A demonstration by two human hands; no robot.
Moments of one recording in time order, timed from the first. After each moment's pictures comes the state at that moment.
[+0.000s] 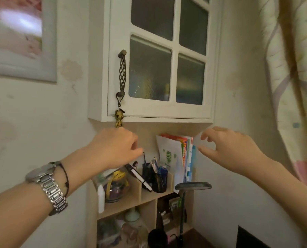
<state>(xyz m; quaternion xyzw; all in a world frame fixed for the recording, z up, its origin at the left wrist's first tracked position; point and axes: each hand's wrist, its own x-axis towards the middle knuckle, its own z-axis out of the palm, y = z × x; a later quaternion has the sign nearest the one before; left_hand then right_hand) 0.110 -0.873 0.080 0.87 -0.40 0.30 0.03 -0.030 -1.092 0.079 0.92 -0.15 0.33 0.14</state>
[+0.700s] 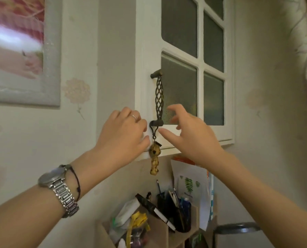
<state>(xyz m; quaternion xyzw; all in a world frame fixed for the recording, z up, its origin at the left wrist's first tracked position) 0.265 -0.833 0.153 0.74 -0.42 0.52 0.08 0.164 -0.976 0.154 0.86 -0.04 0.50 0.01</state>
